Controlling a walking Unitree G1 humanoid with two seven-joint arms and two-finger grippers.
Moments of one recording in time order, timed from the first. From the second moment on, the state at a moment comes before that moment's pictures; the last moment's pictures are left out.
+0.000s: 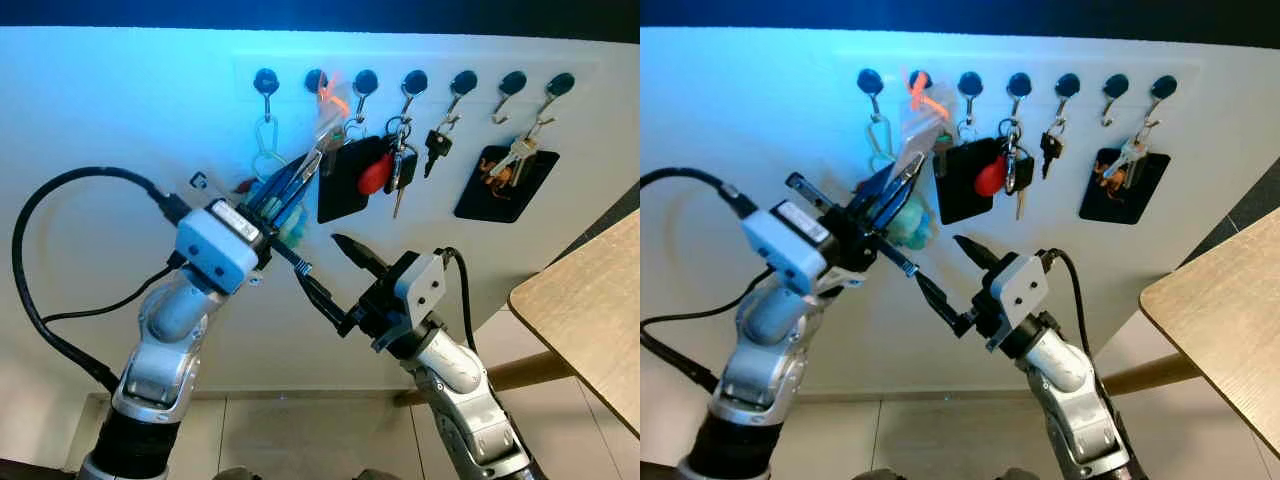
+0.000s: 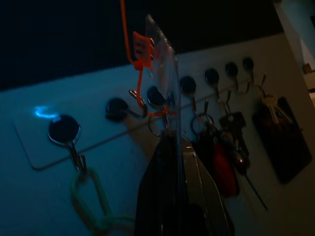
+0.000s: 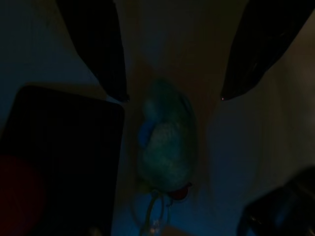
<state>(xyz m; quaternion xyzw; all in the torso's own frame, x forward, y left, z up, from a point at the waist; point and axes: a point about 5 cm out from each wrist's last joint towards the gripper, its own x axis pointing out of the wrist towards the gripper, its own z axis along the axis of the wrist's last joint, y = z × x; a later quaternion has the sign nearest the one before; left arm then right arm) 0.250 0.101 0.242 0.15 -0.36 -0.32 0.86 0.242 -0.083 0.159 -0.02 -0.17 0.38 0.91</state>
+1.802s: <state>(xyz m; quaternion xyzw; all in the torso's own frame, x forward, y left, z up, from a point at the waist) 0.271 0.166 0.257 -0.13 -0.32 -0.27 0.90 0.237 -0.080 0.151 -0.03 -0.16 0.40 0.90</state>
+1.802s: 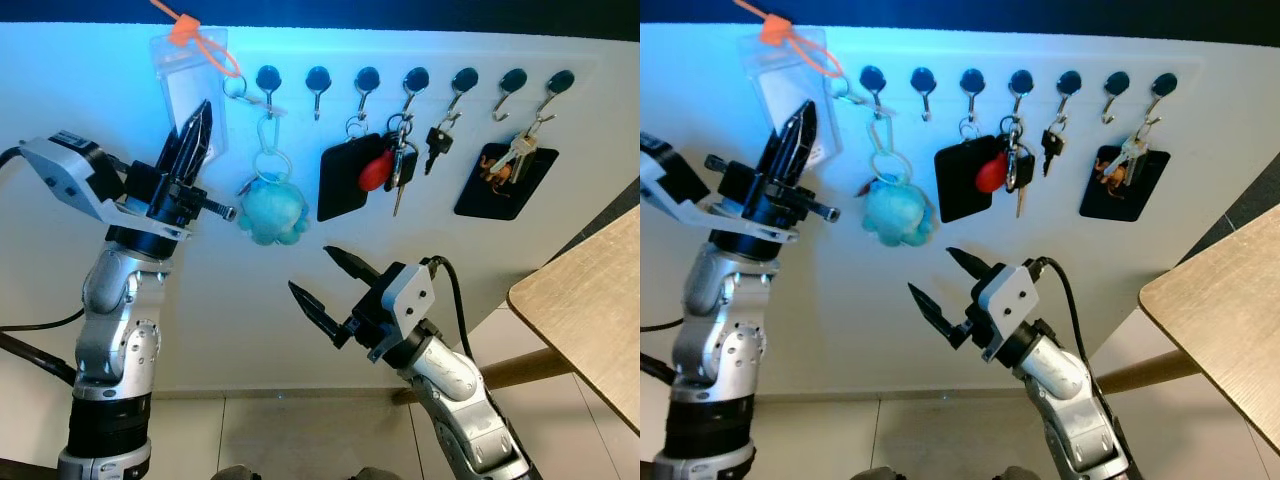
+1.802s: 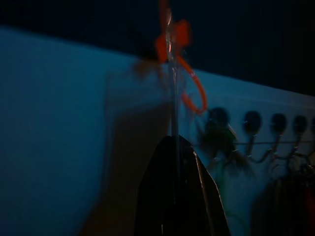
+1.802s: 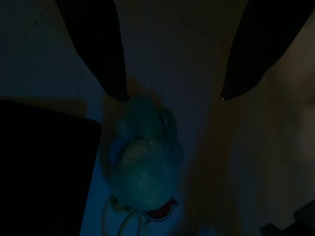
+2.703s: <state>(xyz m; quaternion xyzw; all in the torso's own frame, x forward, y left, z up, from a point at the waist) 0.239 0.140 0.303 -0.29 -0.31 -0.49 0.76 0.236 -0.080 0.153 -0.03 -0.16 0.40 0.90</state>
